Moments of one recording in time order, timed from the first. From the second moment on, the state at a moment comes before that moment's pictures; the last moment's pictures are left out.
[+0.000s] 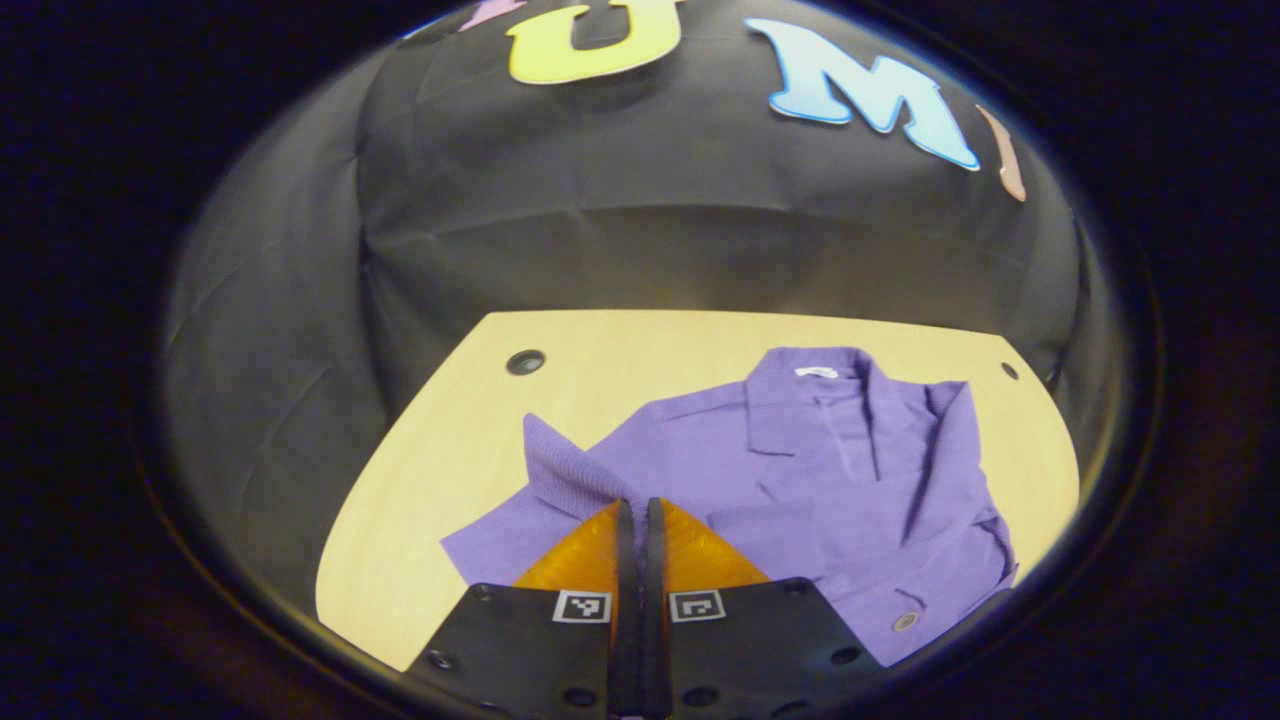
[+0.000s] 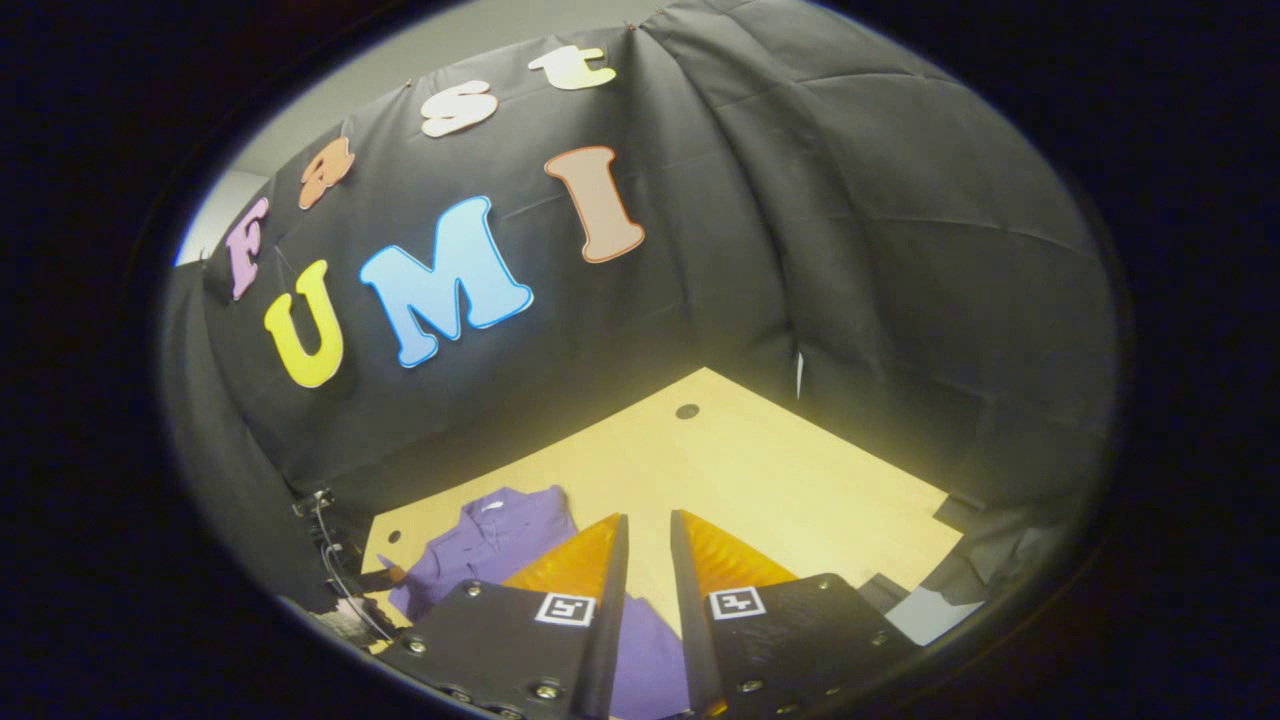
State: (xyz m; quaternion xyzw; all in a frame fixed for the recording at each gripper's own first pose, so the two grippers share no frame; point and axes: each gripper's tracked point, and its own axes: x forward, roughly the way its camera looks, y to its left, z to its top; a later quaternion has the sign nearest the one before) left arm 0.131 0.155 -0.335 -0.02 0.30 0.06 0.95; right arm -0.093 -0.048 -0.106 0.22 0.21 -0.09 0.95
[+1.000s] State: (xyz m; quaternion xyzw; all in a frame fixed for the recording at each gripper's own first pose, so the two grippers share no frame) left arm 0.216 -0.109 -0.299 -0.05 0.28 -0.11 0.95; right arm -0.068 -0.072 -0.113 0.24 0.22 -0.07 0.94
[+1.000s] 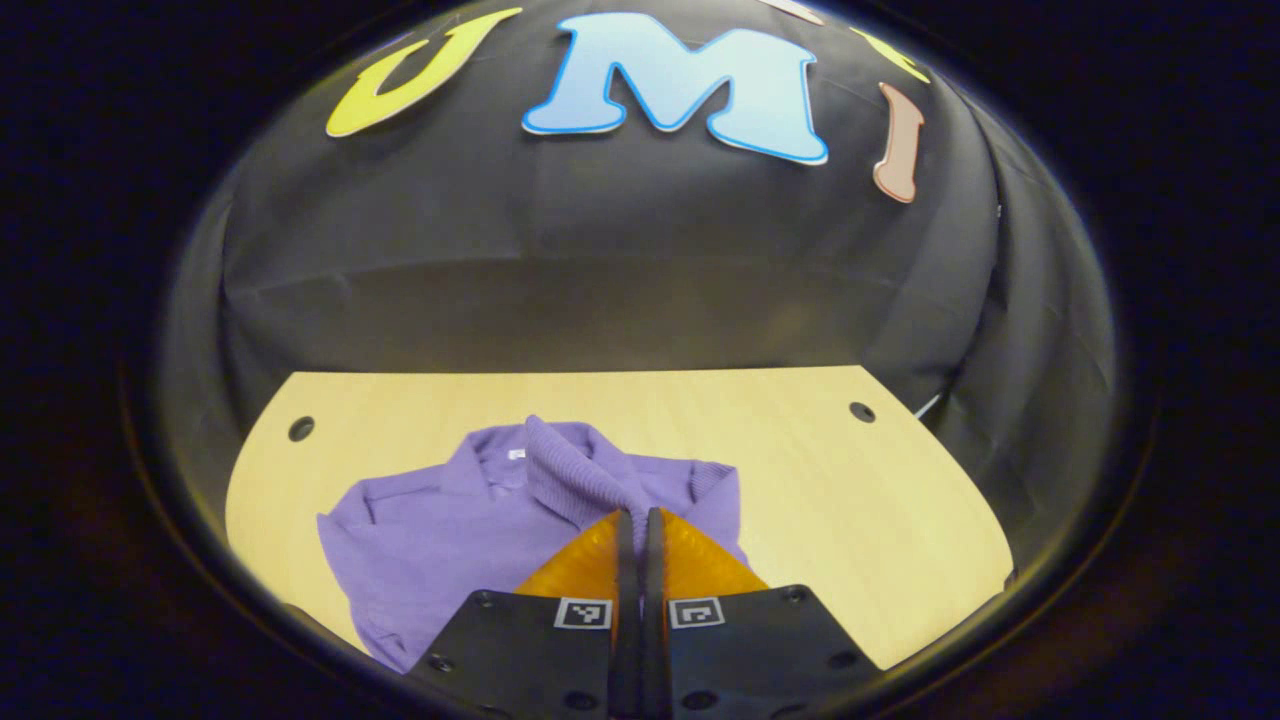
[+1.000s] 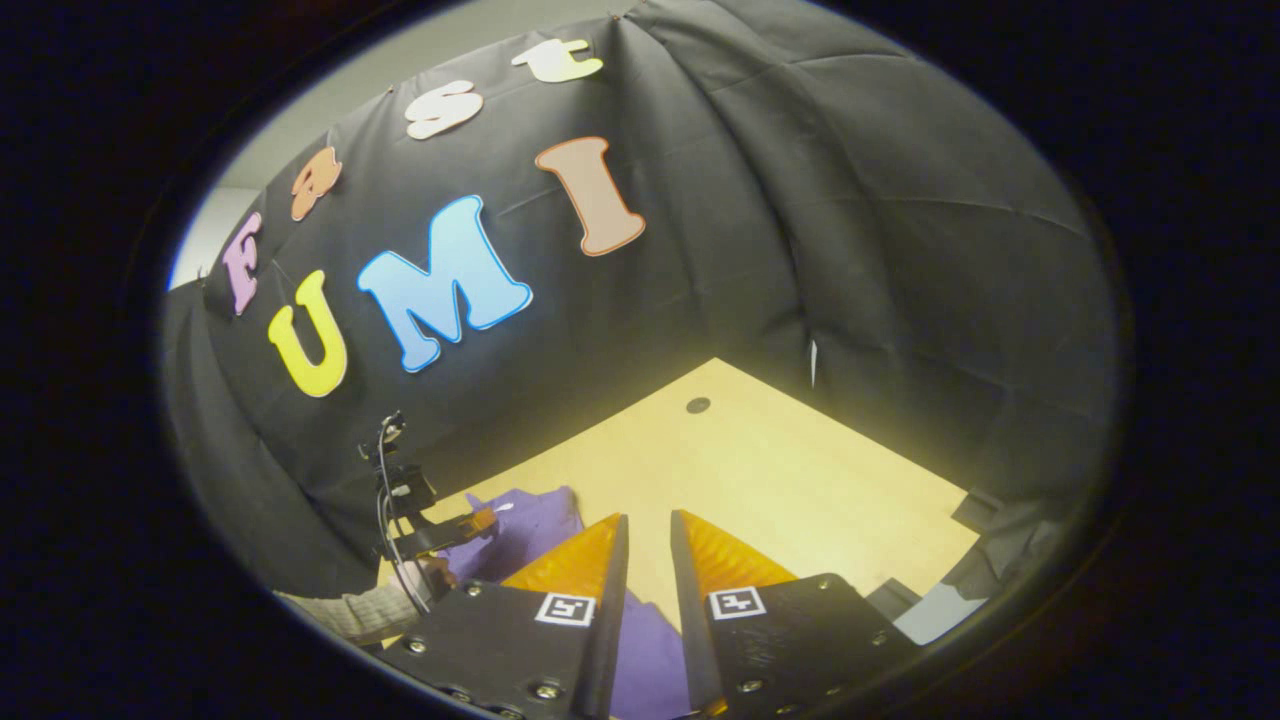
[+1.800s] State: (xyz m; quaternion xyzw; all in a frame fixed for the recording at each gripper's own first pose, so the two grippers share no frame) left arm 0.193 -0.139 -0.358 -0.01 0.37 -0.15 0.92; right arm -0.048 -0.073 -0.130 0.24 0.24 -0.05 0.94
